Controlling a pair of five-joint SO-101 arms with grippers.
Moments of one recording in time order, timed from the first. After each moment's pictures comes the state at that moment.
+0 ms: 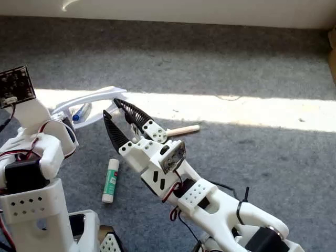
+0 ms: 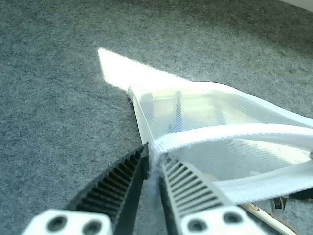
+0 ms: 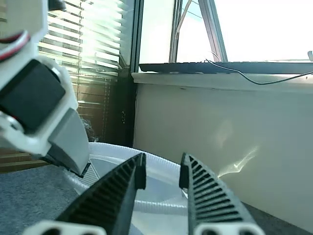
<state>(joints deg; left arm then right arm) -17.7 -55.0 32.8 74.8 14.8 -48.4 -27.5 74.1 -58.8 5.3</state>
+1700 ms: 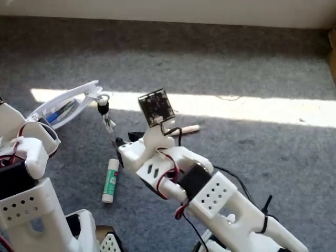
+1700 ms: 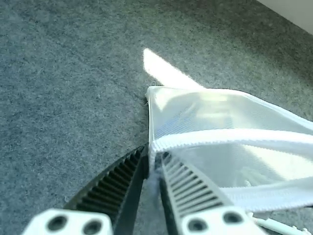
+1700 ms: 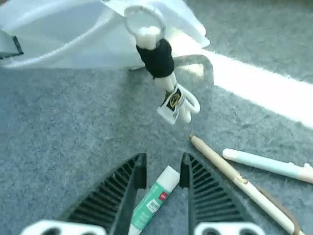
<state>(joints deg) -30.2 -55.0 32.8 73.8 19.3 -51.2 -40.8 43.0 42.1 -20.1</state>
